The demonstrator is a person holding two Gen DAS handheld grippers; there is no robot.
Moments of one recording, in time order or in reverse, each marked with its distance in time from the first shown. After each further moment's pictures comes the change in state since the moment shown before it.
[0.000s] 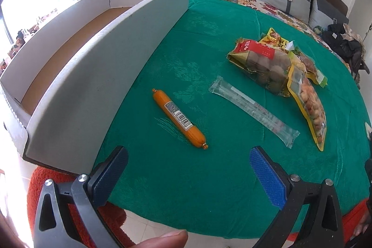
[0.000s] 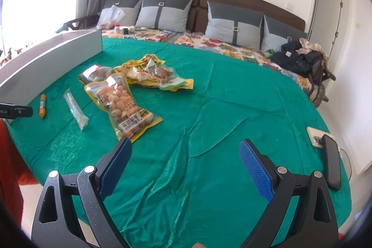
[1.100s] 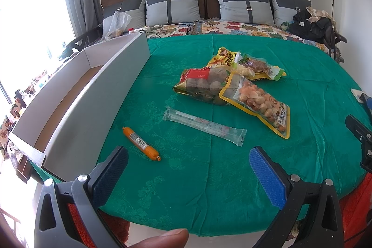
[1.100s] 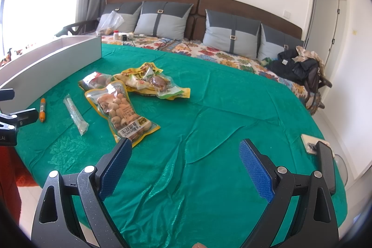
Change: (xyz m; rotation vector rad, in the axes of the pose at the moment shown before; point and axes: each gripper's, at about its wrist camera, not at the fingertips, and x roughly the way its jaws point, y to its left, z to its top) left arm -0.066 -0.076 -0.037 0.267 -0.253 -0.002; right arm -0.012 -0.002 0.005 -0.003 -0.053 -0.029
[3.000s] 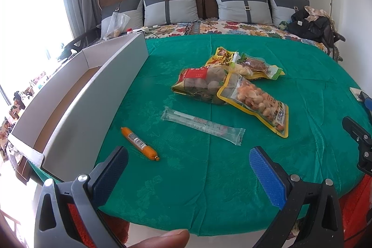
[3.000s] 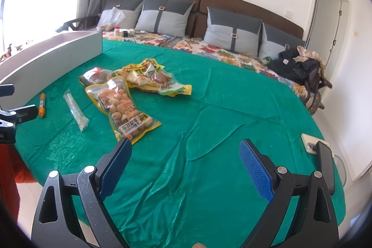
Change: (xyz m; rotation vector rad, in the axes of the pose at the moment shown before) left arm 0.003 -0.003 0.000 0.005 0.000 -0.002; right arm 0.002 0.003 -0.002 -0.013 0.017 0.002
